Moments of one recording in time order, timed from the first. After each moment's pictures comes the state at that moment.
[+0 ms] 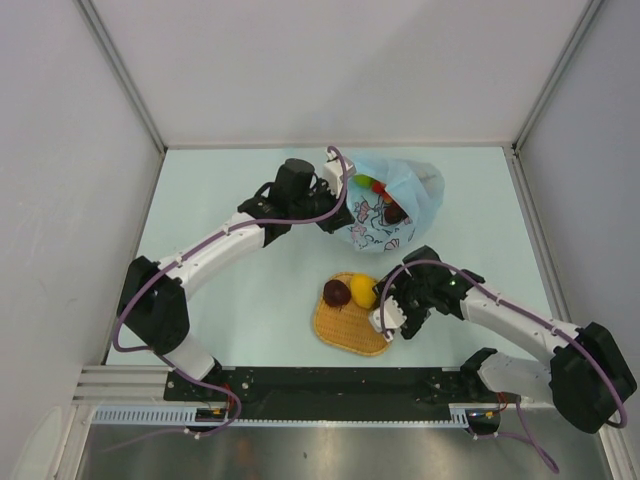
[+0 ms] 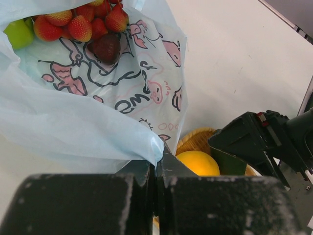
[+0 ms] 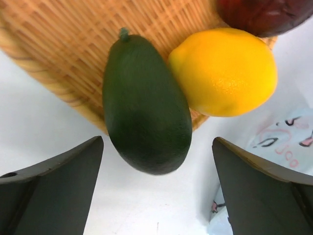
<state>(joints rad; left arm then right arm) -0.64 1.60 1.30 -0.21 0.43 -0.05 0.64 1.13 0.60 -0.54 -0.36 -1.60</state>
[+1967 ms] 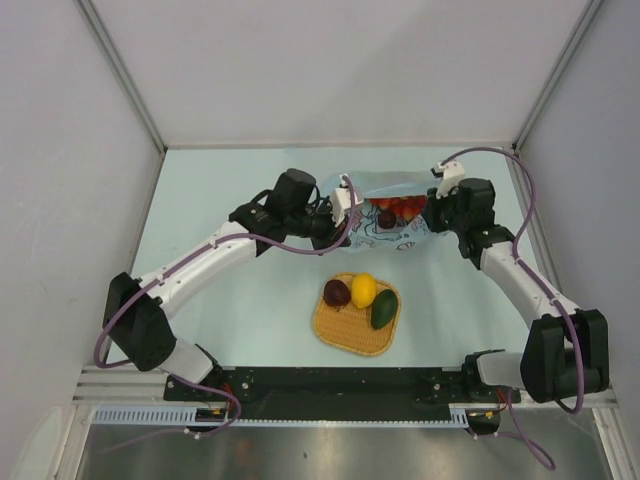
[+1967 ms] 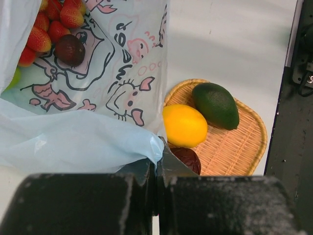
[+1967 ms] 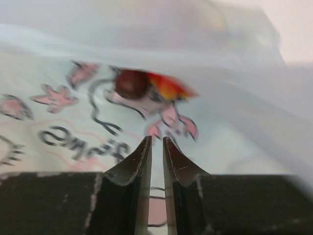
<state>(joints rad) -0.71 1.49 1.30 -0.45 0.52 0.30 0.15 1.28 0.85 -0.10 -0.18 -0.05</state>
